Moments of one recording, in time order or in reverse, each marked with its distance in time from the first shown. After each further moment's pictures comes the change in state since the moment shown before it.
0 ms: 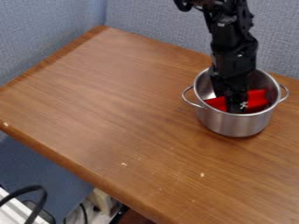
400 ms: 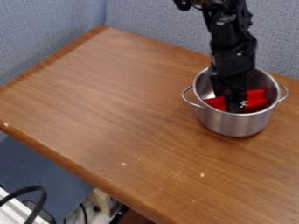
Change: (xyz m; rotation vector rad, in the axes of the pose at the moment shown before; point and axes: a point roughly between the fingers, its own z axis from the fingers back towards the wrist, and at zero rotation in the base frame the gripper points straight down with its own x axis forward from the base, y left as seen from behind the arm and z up) arm -0.002 -0.001 0.000 -0.013 0.006 0.018
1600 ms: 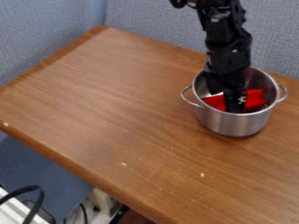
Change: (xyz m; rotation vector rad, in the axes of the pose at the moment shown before) arm -0.004 0.005 0.003 -0.033 -0.013 0.065
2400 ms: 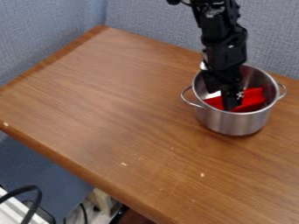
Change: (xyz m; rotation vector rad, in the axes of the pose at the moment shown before) arm 0.002 0.001 0.011 -0.010 -0.027 0.028
